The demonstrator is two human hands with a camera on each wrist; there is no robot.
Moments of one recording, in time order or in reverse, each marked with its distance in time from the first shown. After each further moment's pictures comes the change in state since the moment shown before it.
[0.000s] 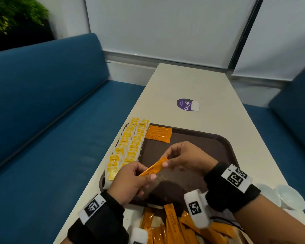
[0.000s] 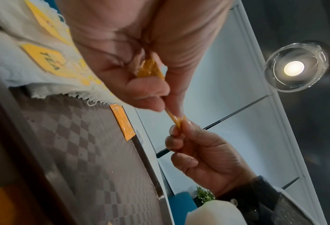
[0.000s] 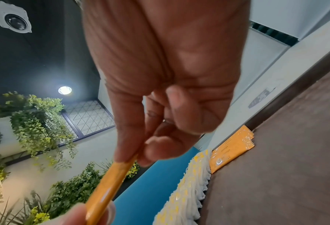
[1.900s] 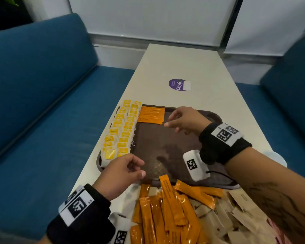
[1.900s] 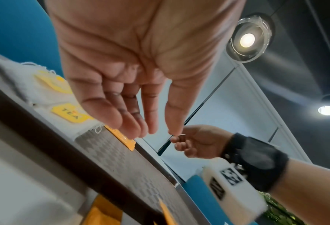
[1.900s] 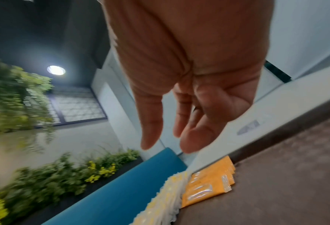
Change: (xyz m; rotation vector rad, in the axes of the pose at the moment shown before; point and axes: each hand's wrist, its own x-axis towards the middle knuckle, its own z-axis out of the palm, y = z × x) left_hand -0.033 -0.012 -0.012 0.517 -0.062 0.153; right_hand 0.005 -0.007 -0.022 -0.195 0.359 0.170
